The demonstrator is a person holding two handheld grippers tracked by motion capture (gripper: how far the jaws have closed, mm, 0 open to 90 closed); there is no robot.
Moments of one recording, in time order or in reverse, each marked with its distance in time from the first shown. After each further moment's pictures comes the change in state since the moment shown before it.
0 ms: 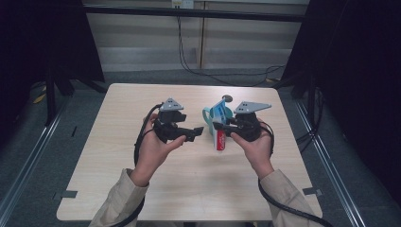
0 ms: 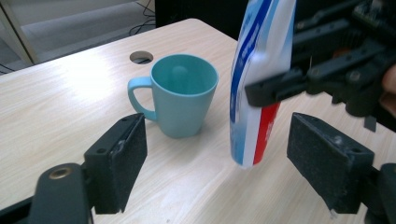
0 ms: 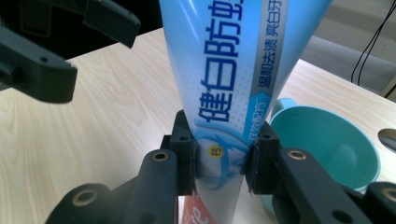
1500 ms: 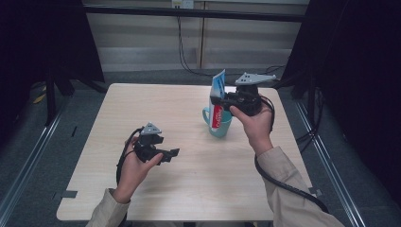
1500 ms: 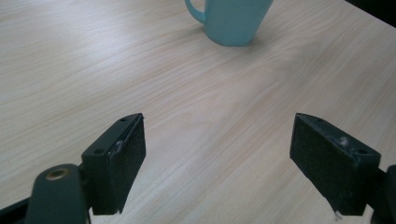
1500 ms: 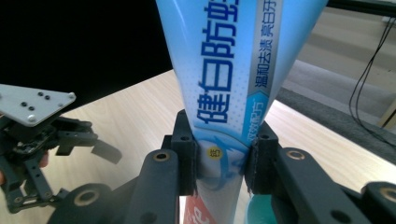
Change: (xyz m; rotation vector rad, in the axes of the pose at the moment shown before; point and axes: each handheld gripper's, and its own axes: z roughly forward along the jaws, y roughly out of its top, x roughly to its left) left arm 0.045 -0.092 -0.006 0.122 0.061 -0.049; right arm -0.018 0.070 -0.006 -0.090 0.009 0.019
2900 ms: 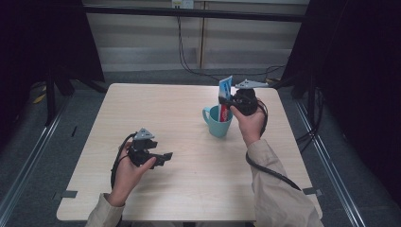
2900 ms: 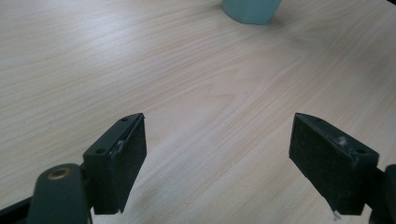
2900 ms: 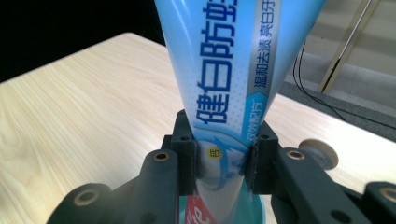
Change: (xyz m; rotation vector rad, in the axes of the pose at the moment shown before) left arm 0.017 -0.026 0.001 0.011 0.017 -0.032; right arm -0.062 -0.058 0.047 0.050 -0.210 0.069
